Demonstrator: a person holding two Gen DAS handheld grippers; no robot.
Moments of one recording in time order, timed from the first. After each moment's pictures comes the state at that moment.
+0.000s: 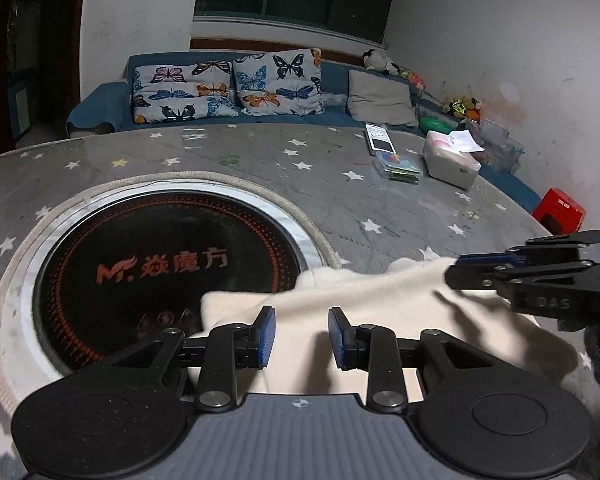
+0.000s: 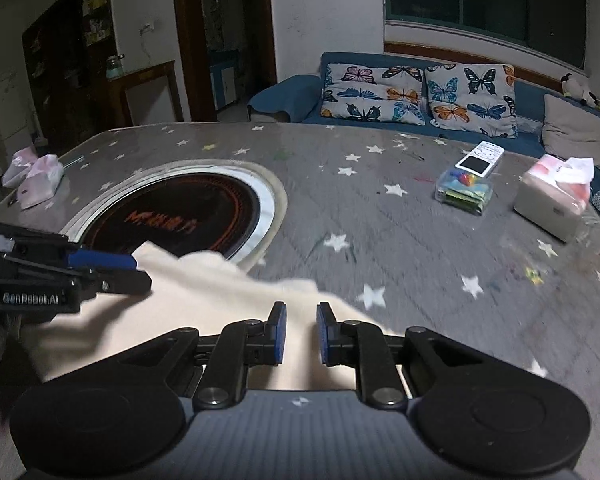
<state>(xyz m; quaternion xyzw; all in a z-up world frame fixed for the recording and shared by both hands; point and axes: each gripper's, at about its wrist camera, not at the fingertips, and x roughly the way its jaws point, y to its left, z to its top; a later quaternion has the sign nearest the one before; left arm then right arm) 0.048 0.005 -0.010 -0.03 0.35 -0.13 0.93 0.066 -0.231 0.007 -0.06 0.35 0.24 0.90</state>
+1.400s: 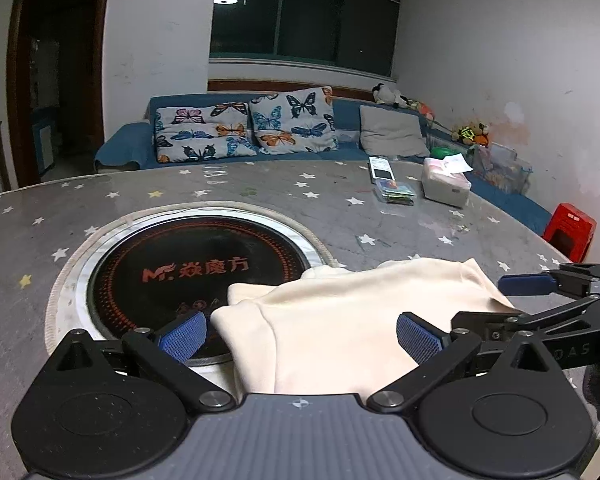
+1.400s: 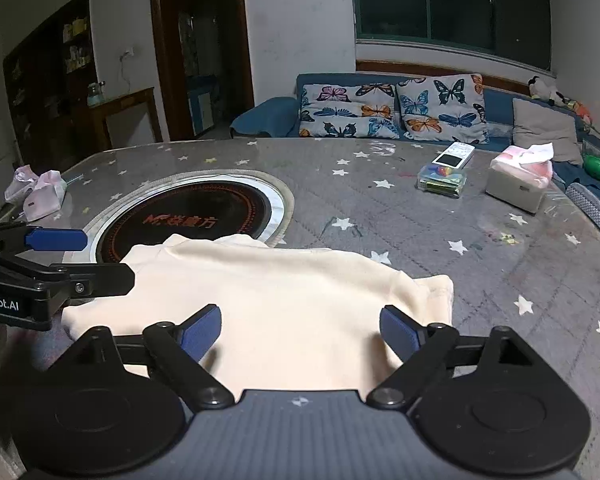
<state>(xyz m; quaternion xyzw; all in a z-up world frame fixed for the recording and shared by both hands) -0.028 0.009 0.012 -0.01 0.28 -0.10 0.95 -0.013 -0.232 0.014 -0.03 0.31 0.20 0.93</state>
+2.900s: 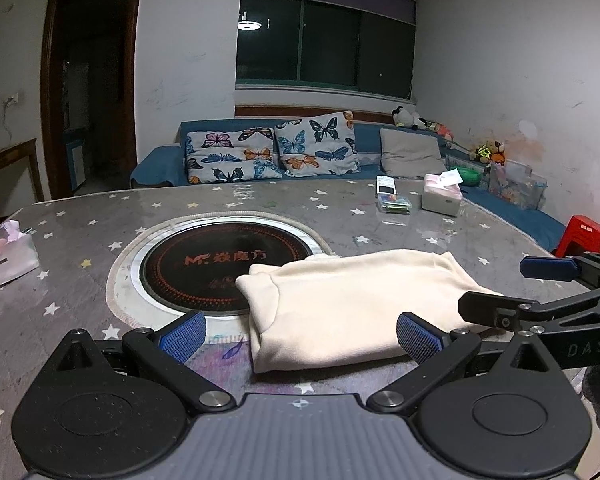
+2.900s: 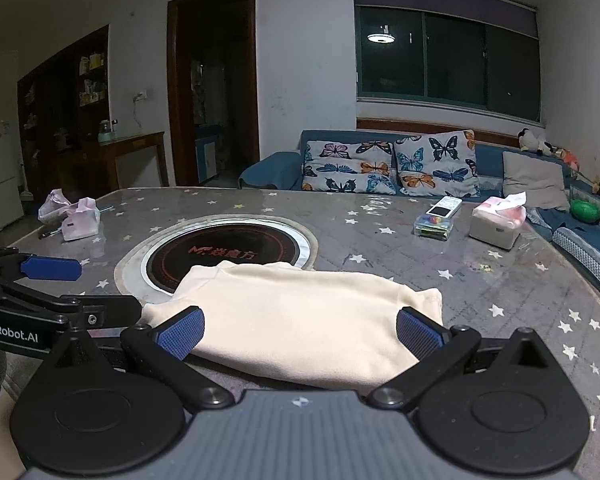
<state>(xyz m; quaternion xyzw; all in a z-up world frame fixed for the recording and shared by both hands) -0.125 0.000 0.031 -0.01 0.25 -0.06 0.97 -0.110 -0.231 0.040 -0.03 0.23 0.20 0.95</state>
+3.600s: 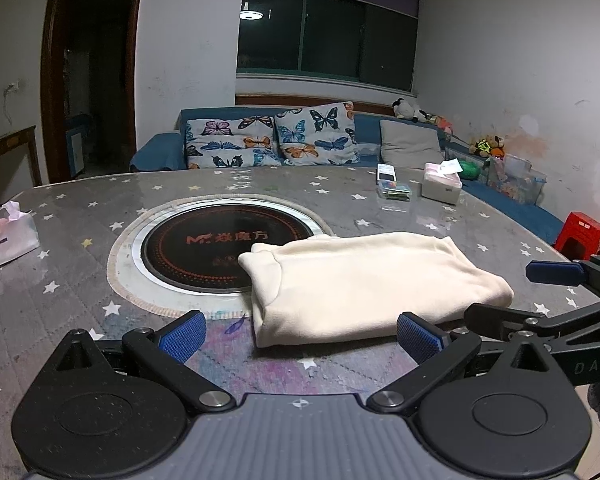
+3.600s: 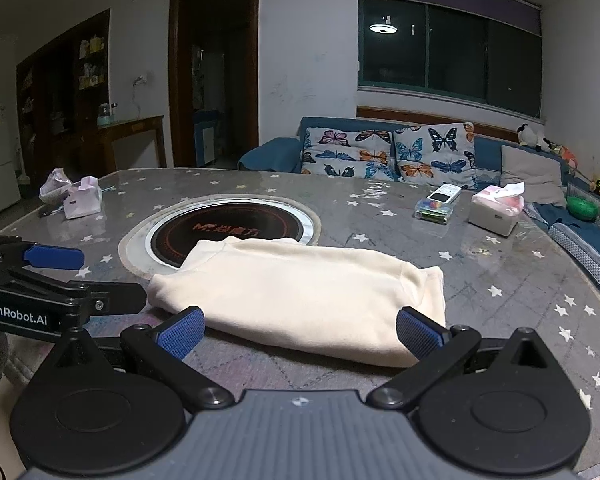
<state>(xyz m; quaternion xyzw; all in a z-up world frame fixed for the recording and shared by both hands) -0.134 0.005 0.022 -0.02 0.26 -0.06 0.96 -0.127 -0.221 0.033 -0.05 0.24 0.20 0.95</state>
